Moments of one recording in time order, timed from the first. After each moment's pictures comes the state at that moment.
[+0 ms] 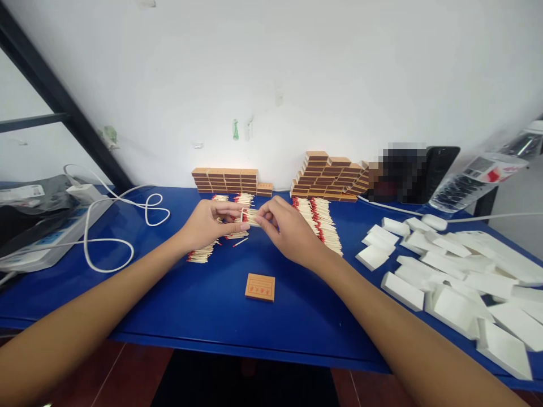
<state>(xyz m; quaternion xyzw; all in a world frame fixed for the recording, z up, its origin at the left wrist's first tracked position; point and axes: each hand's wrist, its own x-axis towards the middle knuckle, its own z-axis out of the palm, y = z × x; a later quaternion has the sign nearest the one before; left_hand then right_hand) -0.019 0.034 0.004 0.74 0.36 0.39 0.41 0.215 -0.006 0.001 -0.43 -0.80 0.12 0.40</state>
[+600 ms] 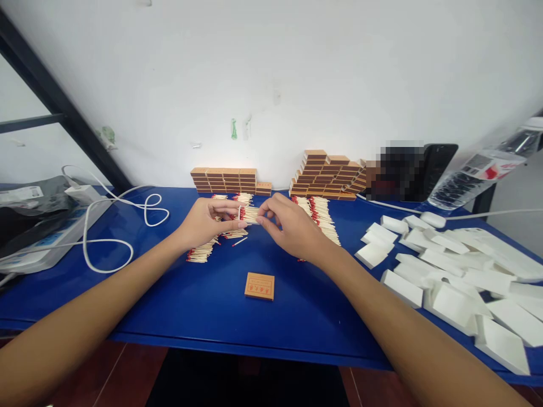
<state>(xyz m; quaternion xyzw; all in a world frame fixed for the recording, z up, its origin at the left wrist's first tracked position) -0.022 0.039 0.003 0.75 0.36 0.39 0.40 0.224 -0.002 0.009 -0.41 -0.82 0.09 0.37</state>
